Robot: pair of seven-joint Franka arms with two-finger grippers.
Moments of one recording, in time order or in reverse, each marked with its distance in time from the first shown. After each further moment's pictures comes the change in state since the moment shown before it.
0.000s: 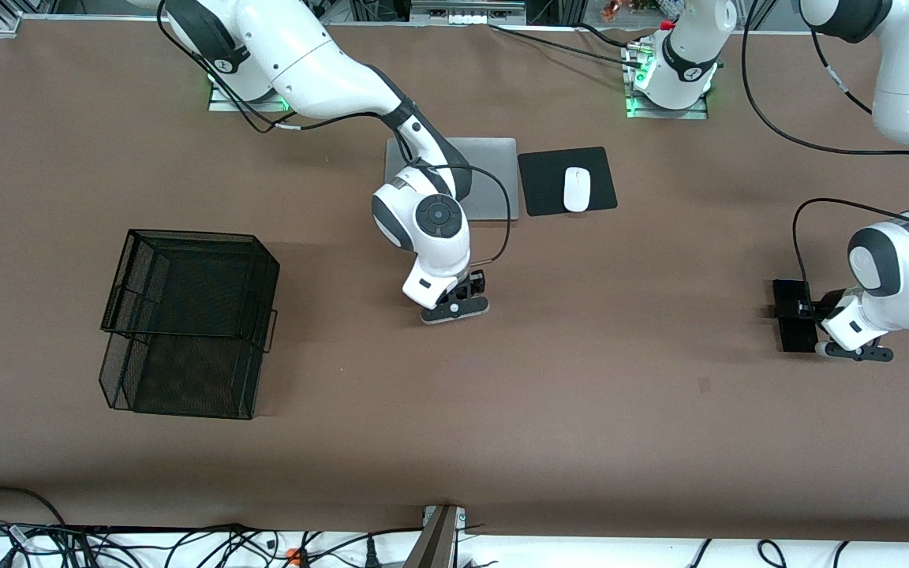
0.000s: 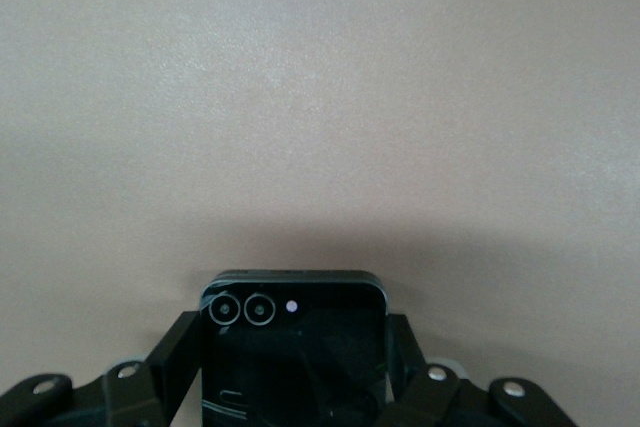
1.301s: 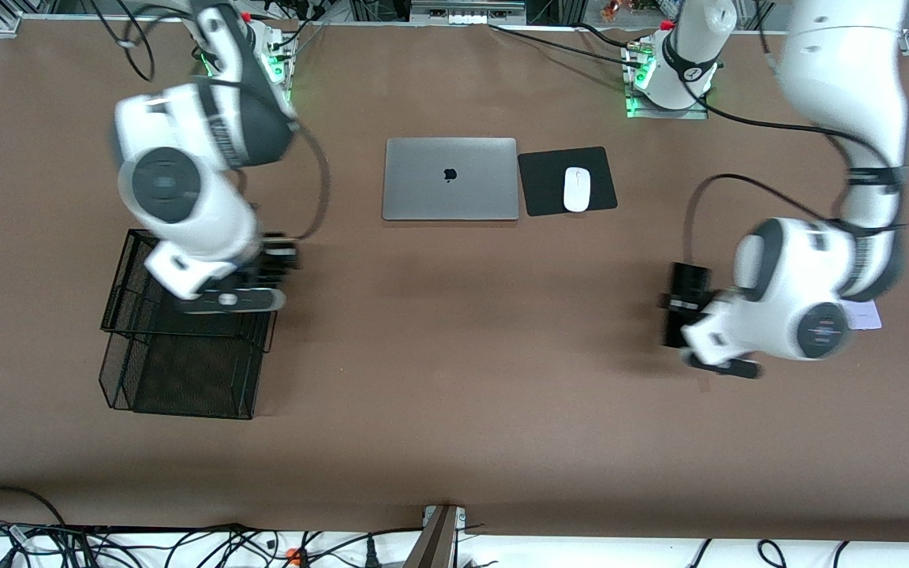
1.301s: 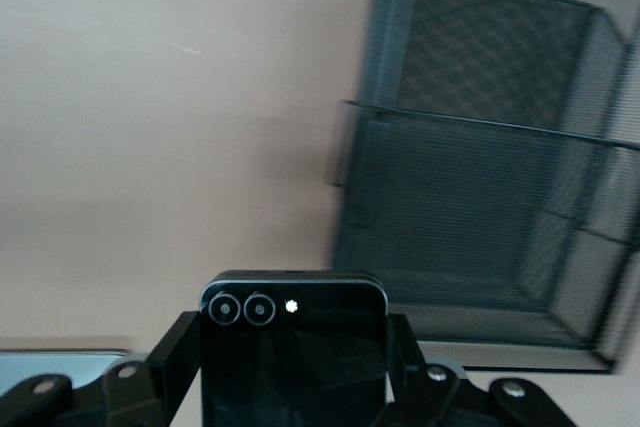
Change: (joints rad) left arm -0.451 -0.068 -0.082 0.264 -0.114 -0.503 -0.366; right arm -0.250 -0.633 -0.223 -0.319 0.036 -0.548 -0.378
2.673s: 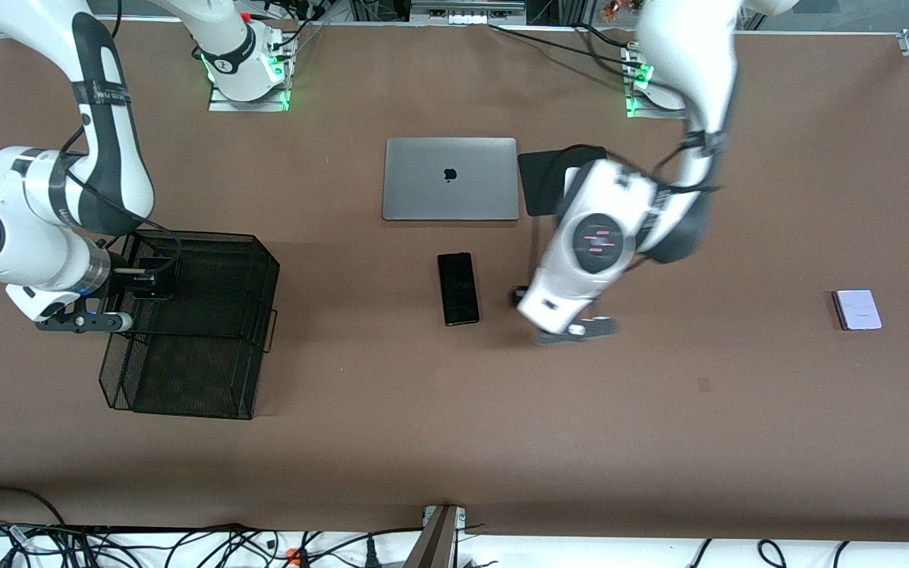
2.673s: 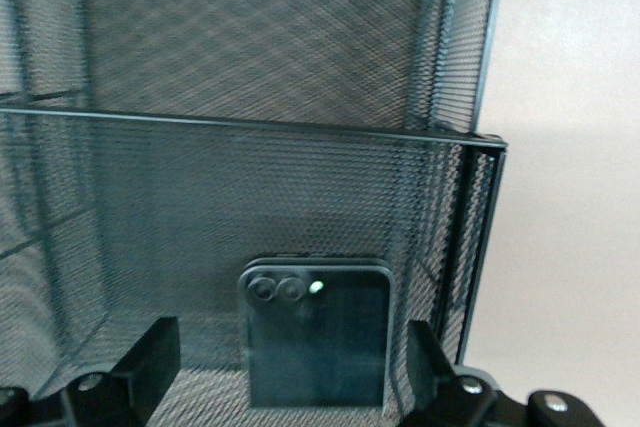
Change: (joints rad) left arm -0.425 -0.032 0.264 0.038 -0.041 0.144 -0.620; right arm -0.093 0.054 -0.237 -0.184 0.140 0.200 -0.312
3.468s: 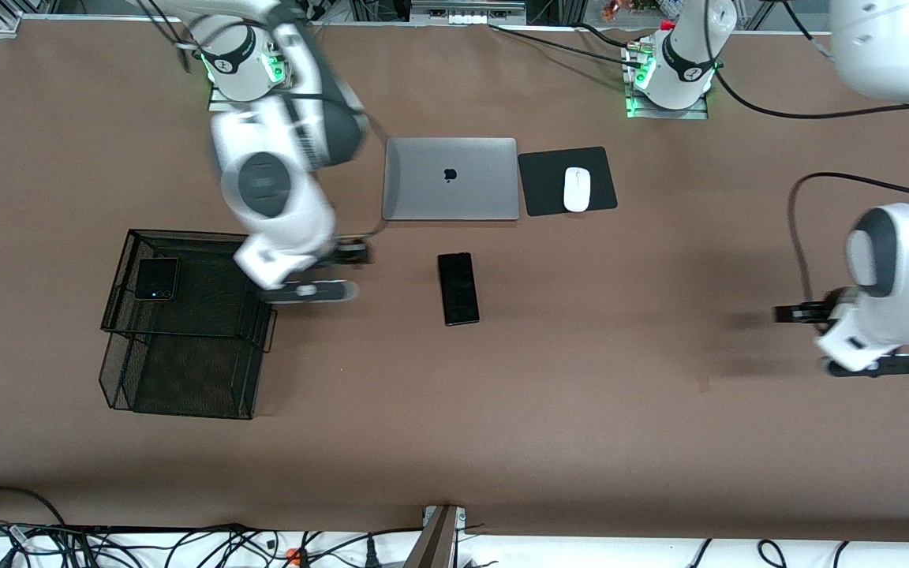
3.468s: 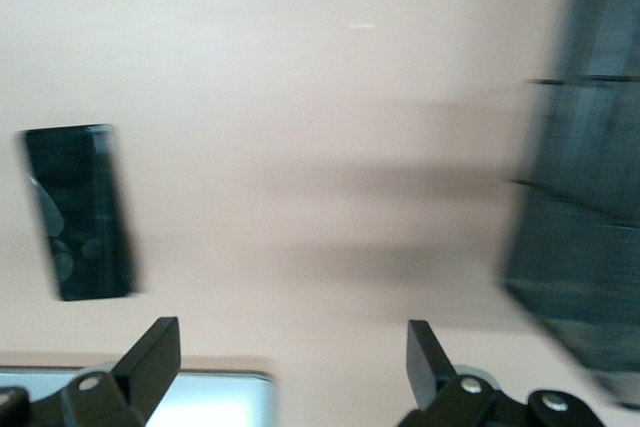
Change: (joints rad) left arm 0.513 -0.010 0.097 -0.071 0.197 -0.067 0.740; right arm 0.424 0.149 0.158 0.267 0.052 -0.039 0.544
